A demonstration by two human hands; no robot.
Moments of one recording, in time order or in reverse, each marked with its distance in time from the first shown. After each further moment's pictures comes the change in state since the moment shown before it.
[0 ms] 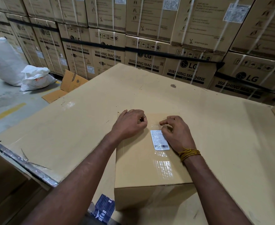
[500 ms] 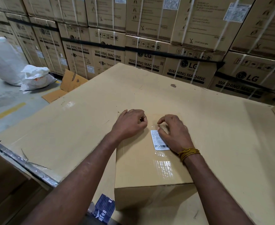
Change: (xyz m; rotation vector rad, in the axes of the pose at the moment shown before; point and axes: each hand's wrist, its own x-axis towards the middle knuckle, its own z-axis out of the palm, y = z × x) left_hand 0.001 0.000 0.000 0.000 -0.001 -0.005; right_hand 0.001 0.002 0.004 -0.138 -0.100 -0.041
